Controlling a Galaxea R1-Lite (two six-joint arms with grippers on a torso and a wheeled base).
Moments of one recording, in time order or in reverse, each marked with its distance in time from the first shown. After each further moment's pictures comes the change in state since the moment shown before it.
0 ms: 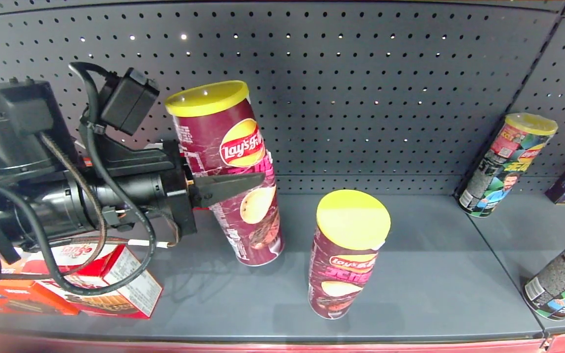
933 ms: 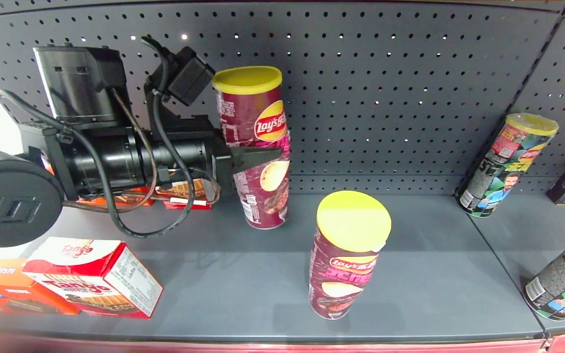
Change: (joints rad) left arm -0.019 0.153 -0.298 0.217 0.089 0.149; right arm 0.000 0.001 0.000 0.000 0.000 0.000
